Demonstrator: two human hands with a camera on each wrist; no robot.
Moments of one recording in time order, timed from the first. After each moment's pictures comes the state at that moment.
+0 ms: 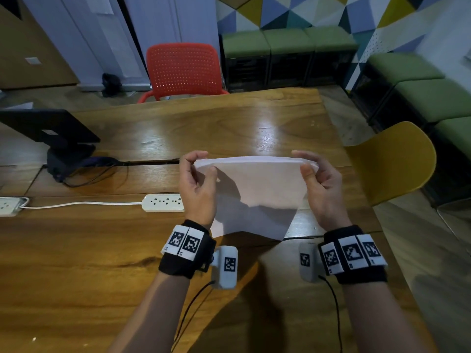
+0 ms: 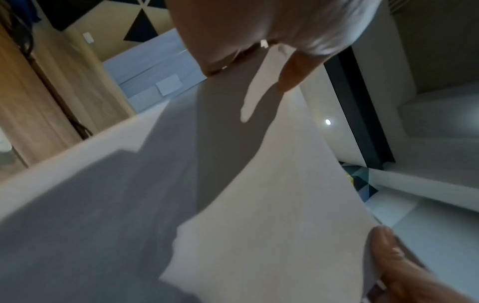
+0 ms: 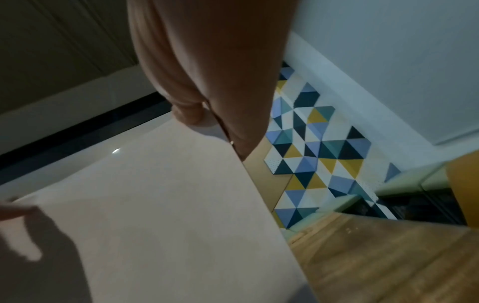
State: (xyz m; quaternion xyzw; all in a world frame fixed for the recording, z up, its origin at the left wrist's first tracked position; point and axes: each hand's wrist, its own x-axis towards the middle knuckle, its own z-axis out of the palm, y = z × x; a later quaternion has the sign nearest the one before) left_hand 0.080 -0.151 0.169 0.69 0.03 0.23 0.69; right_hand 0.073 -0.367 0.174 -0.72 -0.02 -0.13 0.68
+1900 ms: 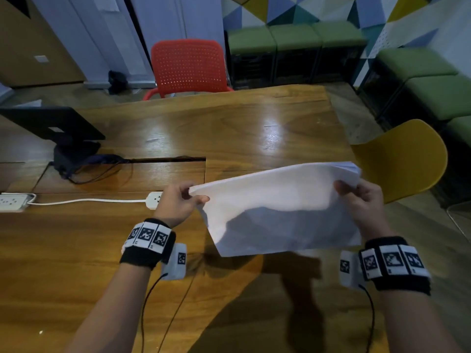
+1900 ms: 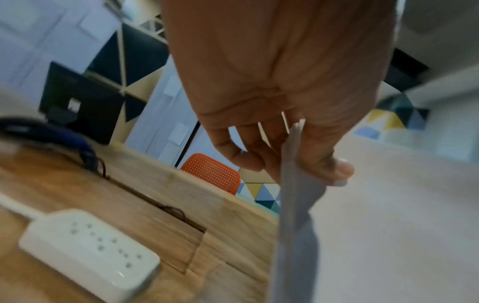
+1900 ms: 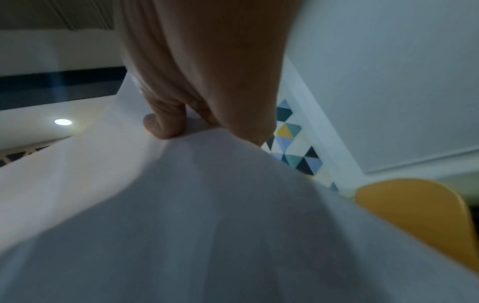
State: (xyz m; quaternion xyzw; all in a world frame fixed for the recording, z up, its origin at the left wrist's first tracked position) left_hand 0.097 -0.070 0.122 0.88 0.00 -0.04 0.47; right_hand 0.065 -0.442 0.141 -0.77 0.07 -0.10 0.62
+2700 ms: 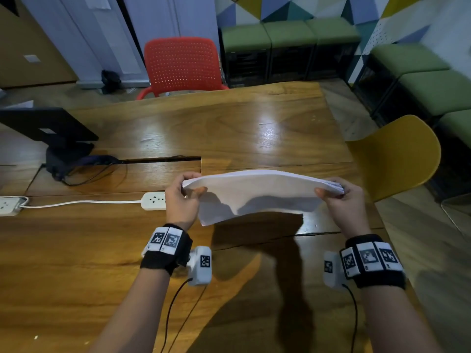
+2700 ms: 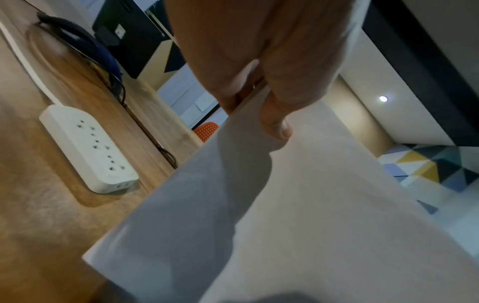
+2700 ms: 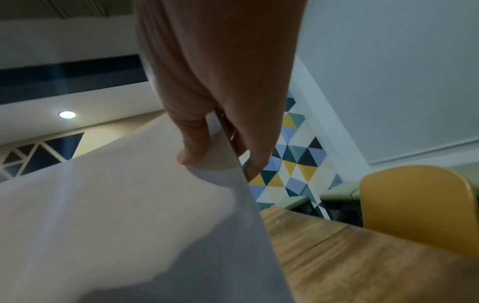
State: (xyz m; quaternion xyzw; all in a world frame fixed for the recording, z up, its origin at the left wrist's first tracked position) left_hand 0.093 -0.107 0.109 0.82 0.07 0.13 0.55; right_hand 0.069 -0.429 0.121 -0.81 0.12 -0.08 0.57
